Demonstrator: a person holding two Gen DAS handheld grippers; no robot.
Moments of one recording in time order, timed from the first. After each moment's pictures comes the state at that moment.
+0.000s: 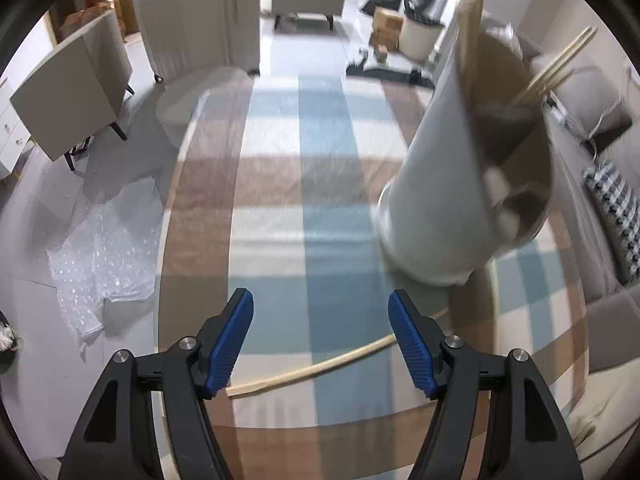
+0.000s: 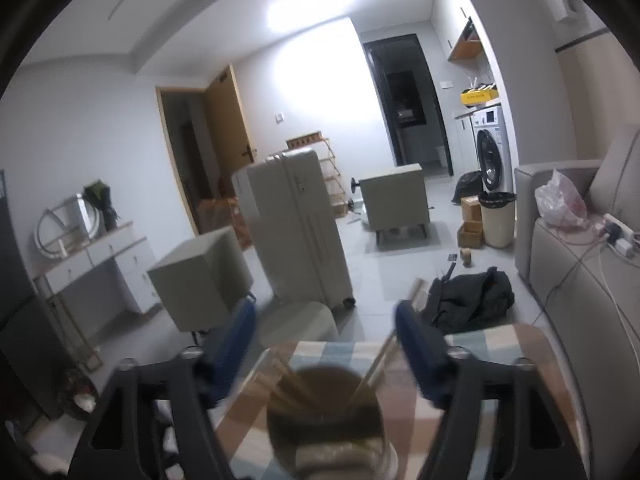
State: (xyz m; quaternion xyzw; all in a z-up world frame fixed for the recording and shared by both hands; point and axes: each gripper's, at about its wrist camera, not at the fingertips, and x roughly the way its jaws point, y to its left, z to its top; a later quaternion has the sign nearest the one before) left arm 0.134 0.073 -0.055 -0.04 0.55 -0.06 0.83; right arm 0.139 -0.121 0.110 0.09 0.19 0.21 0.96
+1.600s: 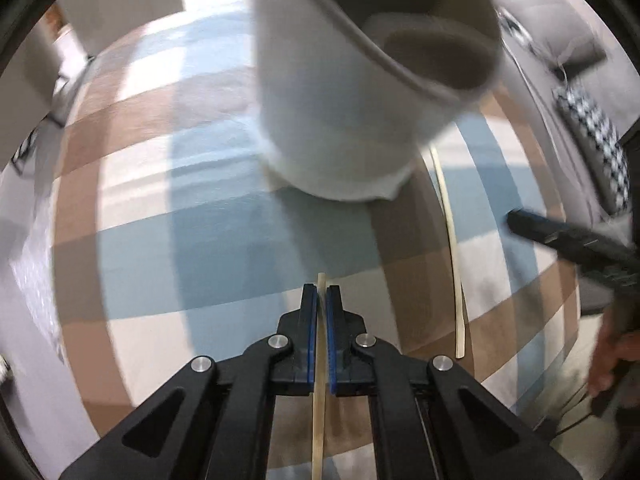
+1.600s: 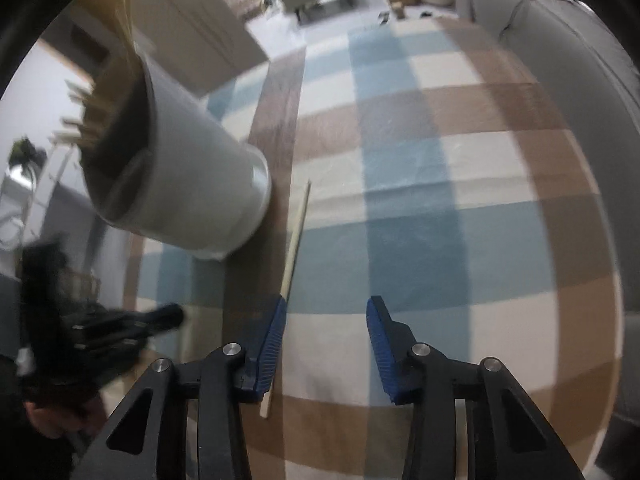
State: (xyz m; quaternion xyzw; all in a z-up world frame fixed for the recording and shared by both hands) left arm 0.108 0.018 -0.072 -0.02 0.62 -0.14 0.77; right arm 0.156 -0.189 -0.086 0.11 0.58 0.15 0.79
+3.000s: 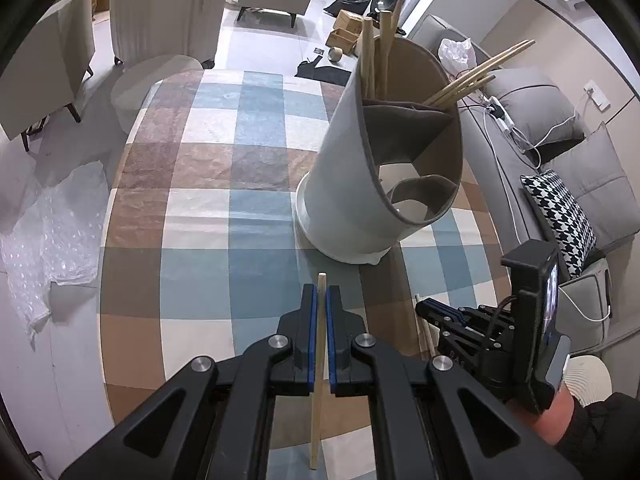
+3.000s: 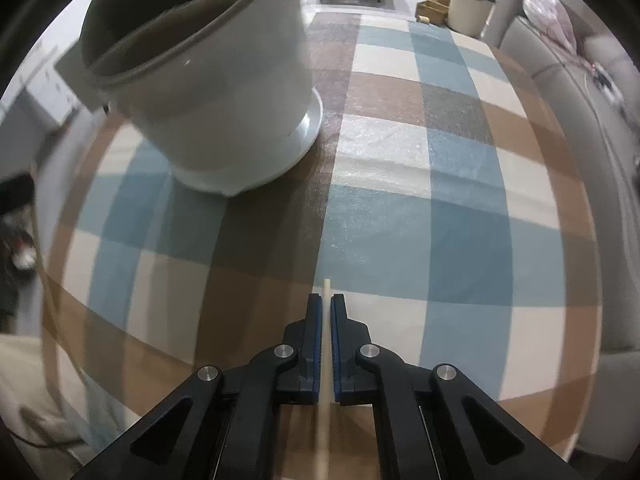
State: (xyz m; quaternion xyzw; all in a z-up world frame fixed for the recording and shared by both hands) left arm 0.112 0.066 -0.022 -0.12 0.54 -0.14 0.82; right arm 0.135 -0.117 -0.104 -0.05 0.59 0.11 0.80
